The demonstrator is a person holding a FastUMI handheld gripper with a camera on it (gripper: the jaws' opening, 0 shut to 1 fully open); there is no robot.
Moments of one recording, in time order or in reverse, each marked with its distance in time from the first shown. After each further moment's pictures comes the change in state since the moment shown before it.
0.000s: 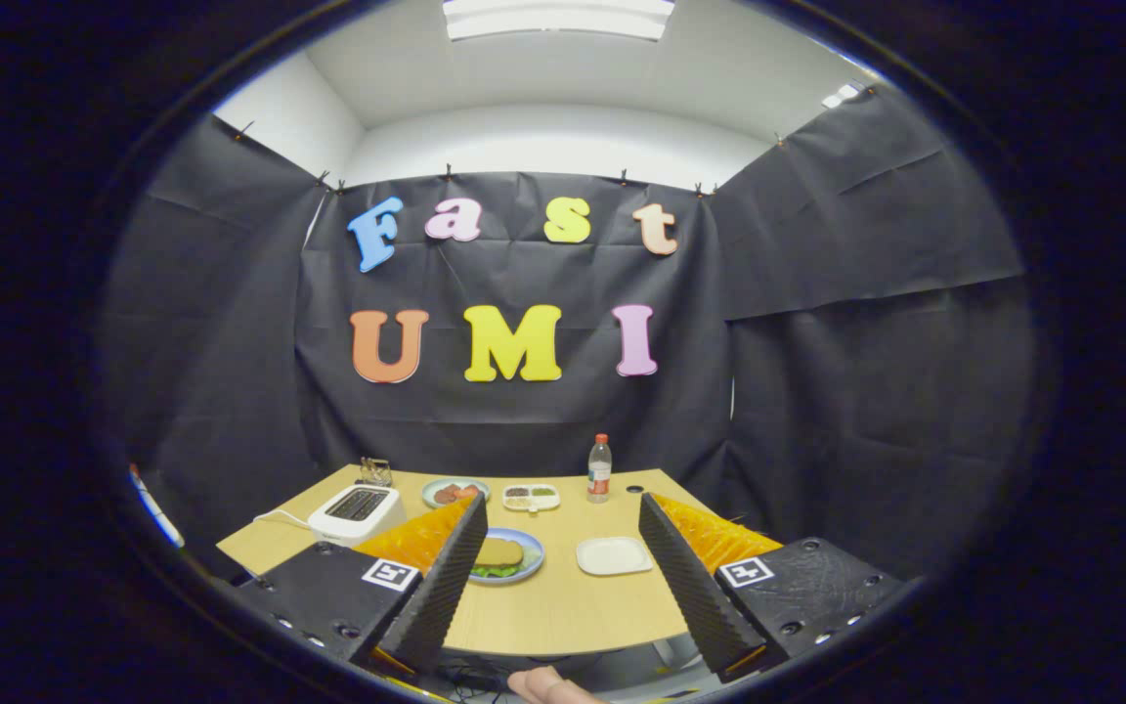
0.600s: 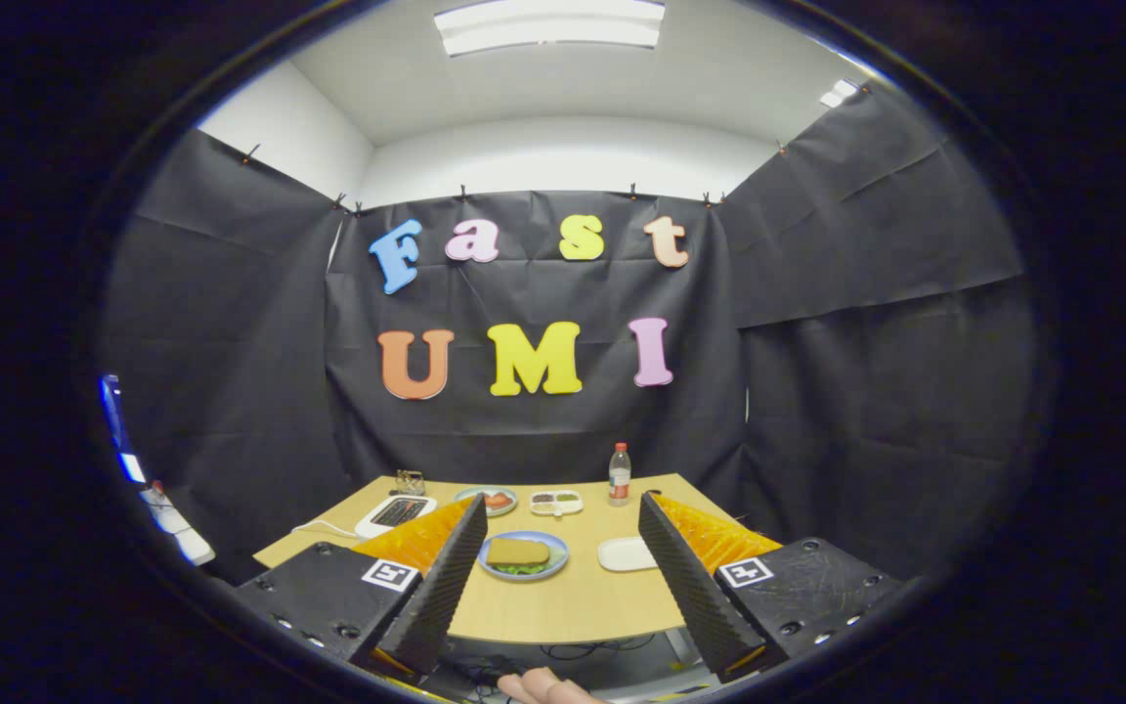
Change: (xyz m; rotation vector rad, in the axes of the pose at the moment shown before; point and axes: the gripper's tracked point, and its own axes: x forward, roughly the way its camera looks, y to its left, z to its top) arm -0.051 0.025 0.023 0.018 -0.006 0.089
